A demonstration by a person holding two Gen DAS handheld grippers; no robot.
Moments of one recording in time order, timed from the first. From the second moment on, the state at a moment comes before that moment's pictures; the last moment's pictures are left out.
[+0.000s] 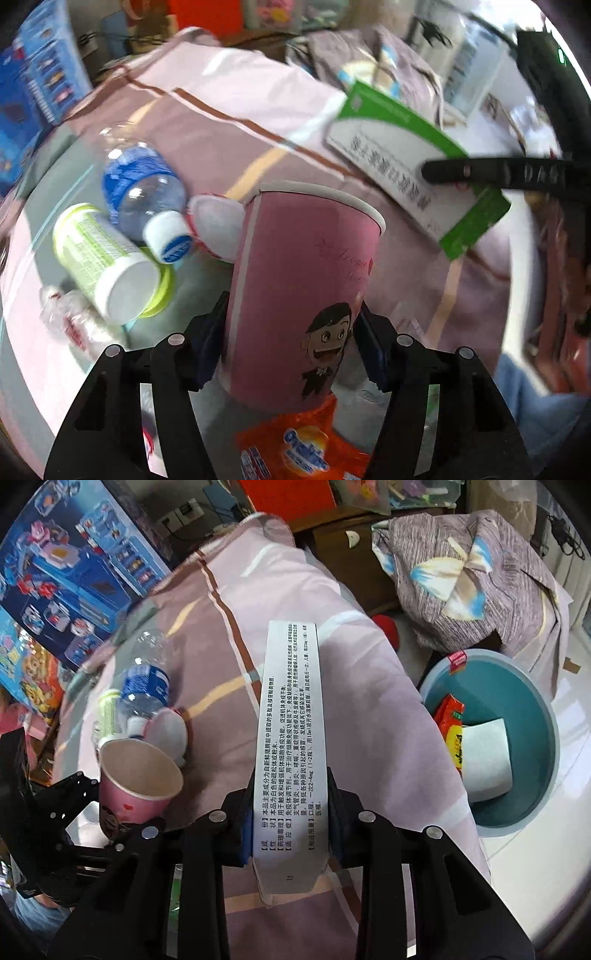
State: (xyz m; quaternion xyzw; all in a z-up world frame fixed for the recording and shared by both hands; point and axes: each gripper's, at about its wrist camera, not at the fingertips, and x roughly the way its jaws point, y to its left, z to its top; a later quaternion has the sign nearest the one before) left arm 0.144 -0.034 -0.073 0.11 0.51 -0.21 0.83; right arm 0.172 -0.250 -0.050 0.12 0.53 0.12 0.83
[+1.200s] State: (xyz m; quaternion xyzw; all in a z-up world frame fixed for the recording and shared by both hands) left arm 0.198 -0.304 -0.054 0.11 0.55 -0.28 0.78; right arm 0.114 -0.507 -0.044 0.25 0.46 -0.03 0.85
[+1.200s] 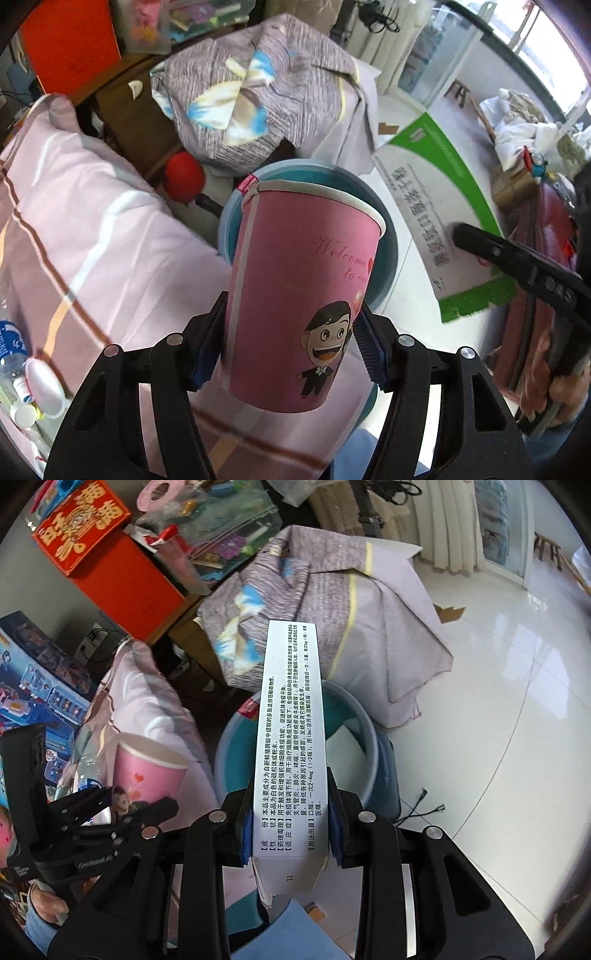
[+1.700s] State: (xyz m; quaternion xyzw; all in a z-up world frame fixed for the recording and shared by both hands) left arm 0.218 -0.309 -0.075 0.08 0.58 -0.25 0.77; right arm 0.135 -0.514 -0.063 0.25 0.49 -0.02 0.84
